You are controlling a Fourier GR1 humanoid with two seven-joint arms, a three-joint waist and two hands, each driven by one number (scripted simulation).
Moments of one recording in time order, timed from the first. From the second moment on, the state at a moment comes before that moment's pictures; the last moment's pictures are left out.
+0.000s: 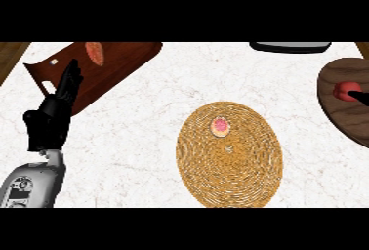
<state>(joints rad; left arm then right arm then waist) -0.25 0.21 0.03 -1.61 -0.16 0.11 0.18 -0.75 -0.64 -0.66 -0.34 0.52 -0.25 -0.48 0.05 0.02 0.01</state>
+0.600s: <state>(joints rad) -0.24 0.20 0.03 -1.61 -0.18 0.12 0.19 -0.68 -0.79 -0.79 -0.24 0.36 0.00 -0.63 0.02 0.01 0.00</state>
